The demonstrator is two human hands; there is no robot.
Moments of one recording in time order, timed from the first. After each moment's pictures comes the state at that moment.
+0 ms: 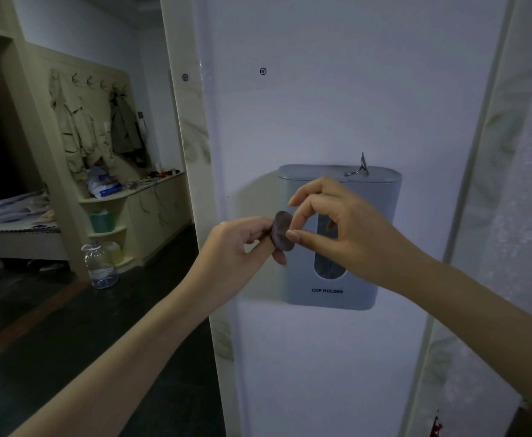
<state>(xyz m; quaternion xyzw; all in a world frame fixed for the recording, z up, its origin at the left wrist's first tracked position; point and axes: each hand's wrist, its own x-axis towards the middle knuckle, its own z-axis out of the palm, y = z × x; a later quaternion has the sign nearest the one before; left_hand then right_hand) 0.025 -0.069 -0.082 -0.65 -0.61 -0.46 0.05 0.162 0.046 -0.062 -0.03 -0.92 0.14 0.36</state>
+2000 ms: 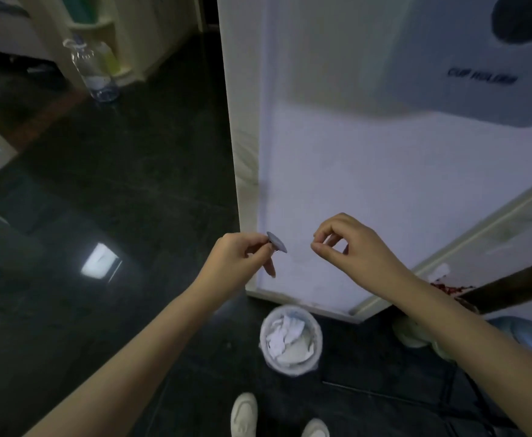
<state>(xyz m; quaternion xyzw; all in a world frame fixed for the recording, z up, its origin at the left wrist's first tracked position) -0.015 -0.107 -0.366 -0.40 -0.74 -0.46 -0.27 0.119 0.051 -0.369 -0.20 -0.90 0.37 0.11</state>
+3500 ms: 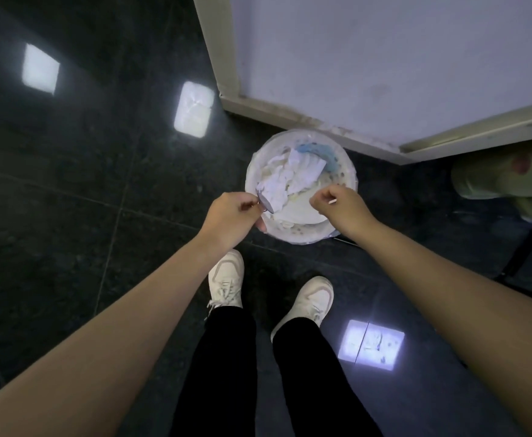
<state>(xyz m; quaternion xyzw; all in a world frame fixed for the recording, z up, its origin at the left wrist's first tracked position) 0.030 -0.104 -0.882 -0.15 -0.79 -0.30 -0.52 0.158 0.043 -0.920 -0.48 -0.70 0.50 -0.19</state>
